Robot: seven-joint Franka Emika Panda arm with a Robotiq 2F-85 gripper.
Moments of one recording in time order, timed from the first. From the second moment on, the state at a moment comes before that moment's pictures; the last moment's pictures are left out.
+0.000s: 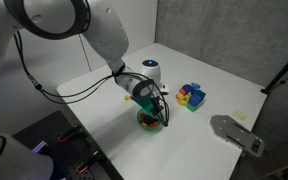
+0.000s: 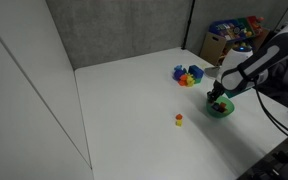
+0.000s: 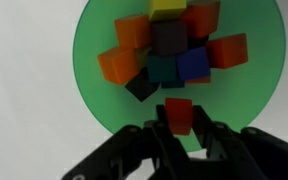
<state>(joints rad) -0.06 0.72 -0.10 -2.05 -0.05 2.84 0.01</state>
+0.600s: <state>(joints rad) 0.02 0.50 -0.07 -2.20 -0.05 2.78 0.01</state>
